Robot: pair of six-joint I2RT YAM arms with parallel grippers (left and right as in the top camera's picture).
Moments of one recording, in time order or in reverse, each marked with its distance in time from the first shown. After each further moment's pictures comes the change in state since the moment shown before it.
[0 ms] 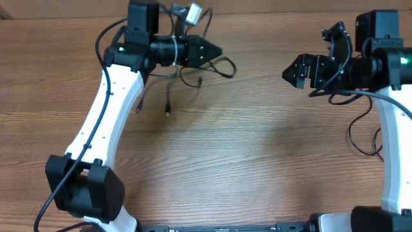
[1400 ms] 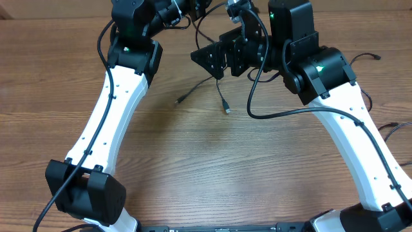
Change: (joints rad) left arm -0.035 -0.010 0.037 0.880 -0.308 -1.245; right arm 0.439 0.048 -0.005 0.680 -0.169 0.055
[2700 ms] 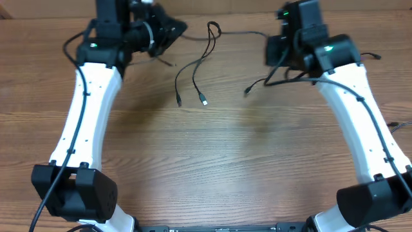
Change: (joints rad) left arm 0.194 -0.006 0.013 -0.952 -0.035 0.689; right arm -0.200 0.097 0.000 -0.289 0.661 0.138
